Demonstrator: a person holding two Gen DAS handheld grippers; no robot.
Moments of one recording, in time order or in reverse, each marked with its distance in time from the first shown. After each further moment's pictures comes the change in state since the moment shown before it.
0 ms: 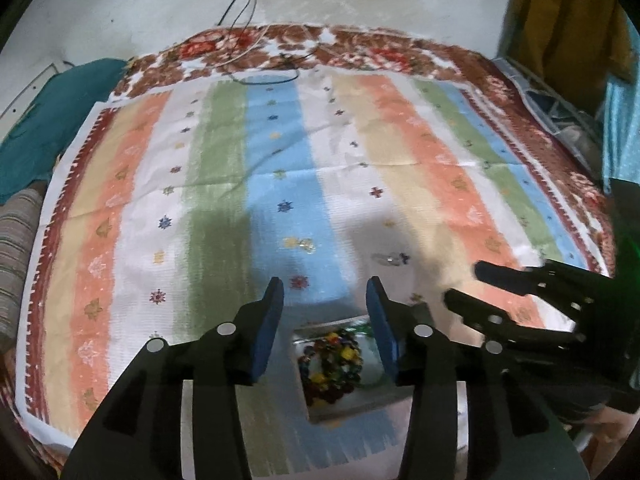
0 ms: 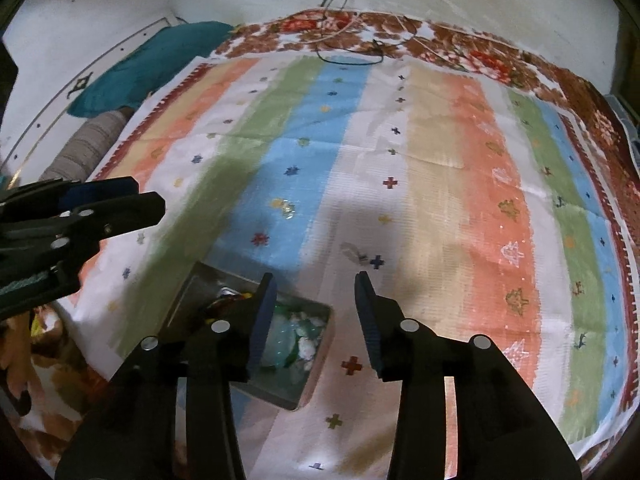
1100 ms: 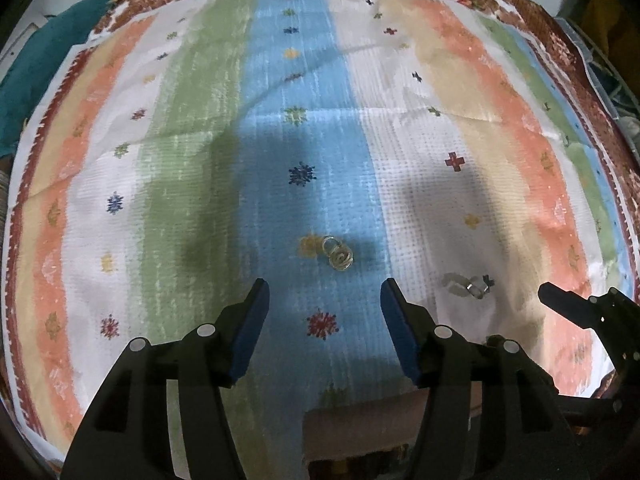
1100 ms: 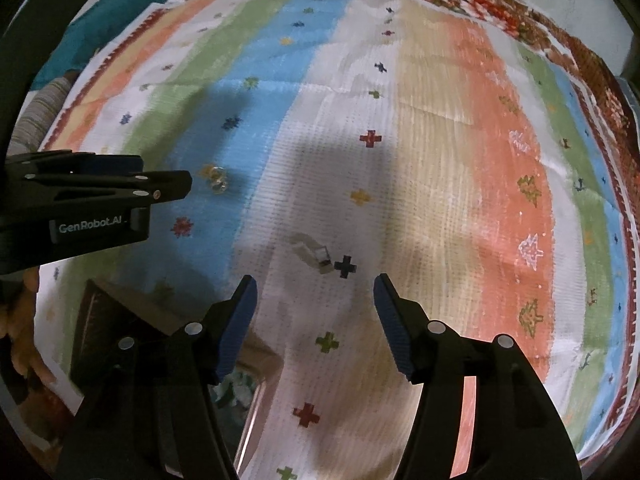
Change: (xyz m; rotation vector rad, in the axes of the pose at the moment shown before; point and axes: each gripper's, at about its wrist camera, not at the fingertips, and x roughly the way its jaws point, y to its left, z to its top) left arm 0.151 0.020 0.040 -0.059 0.279 0.051; right arm 0.101 -0.028 0.023 0.006 0.220 -0.084
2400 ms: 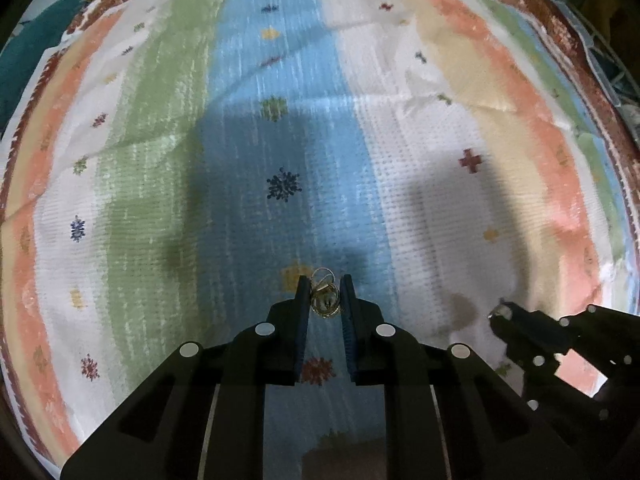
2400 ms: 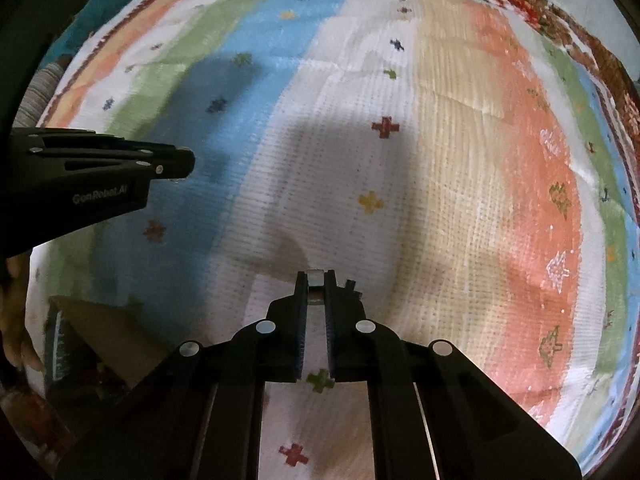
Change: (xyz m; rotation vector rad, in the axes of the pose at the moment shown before) left arm 0.031 -0.003 0.018 0.037 0.044 -0.027; right arm 0.033 0.002 0.012 -0.034 0.046 0.020
